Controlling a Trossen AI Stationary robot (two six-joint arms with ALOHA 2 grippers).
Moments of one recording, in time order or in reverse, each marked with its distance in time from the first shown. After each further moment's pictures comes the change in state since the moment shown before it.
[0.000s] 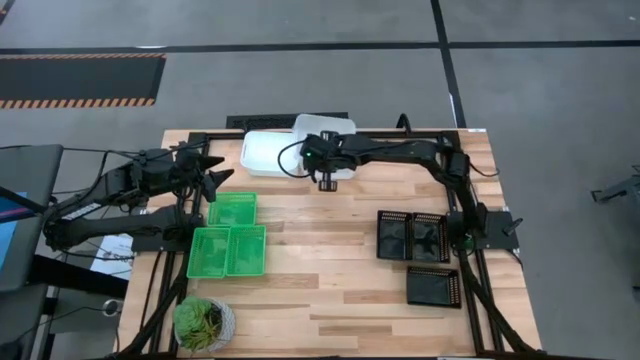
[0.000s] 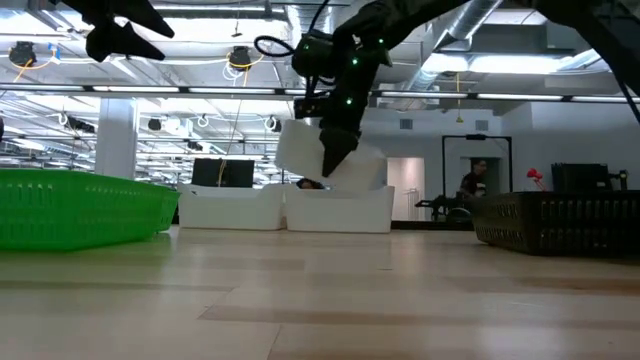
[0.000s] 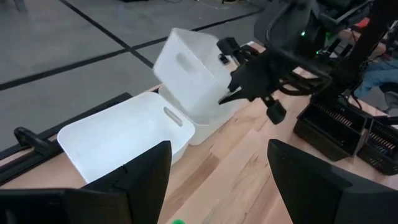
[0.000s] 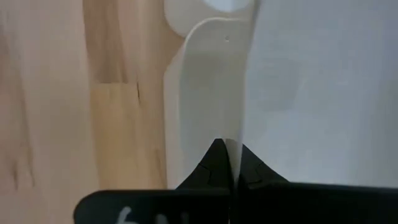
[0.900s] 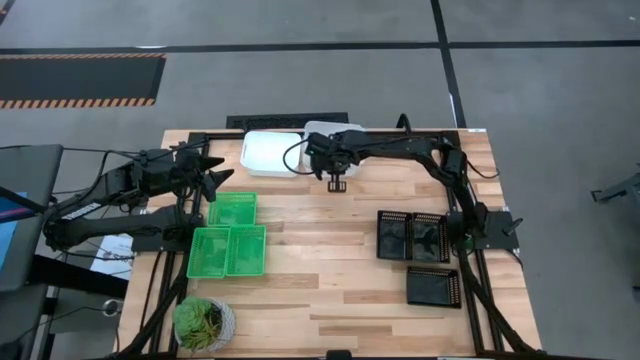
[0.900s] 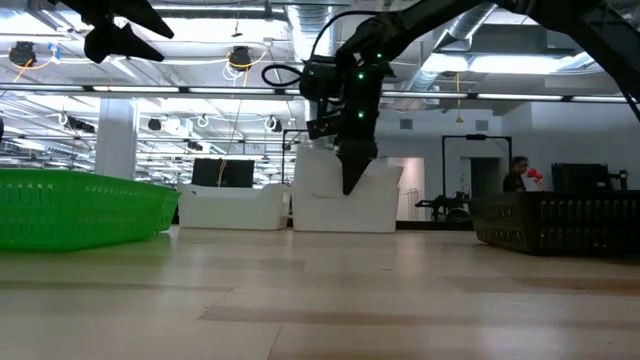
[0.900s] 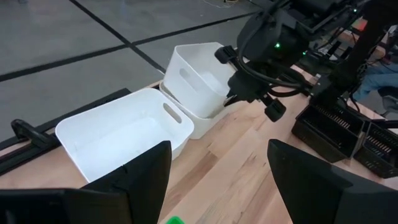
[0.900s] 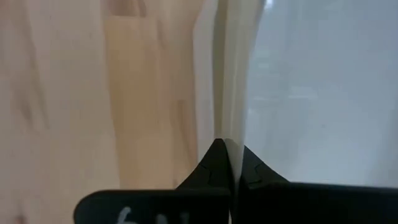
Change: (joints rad) left arm 0.000 0.000 0.000 -0.009 -0.002 -0.034; right arm -0.056 0.030 0.000 -0.148 -0.111 0.003
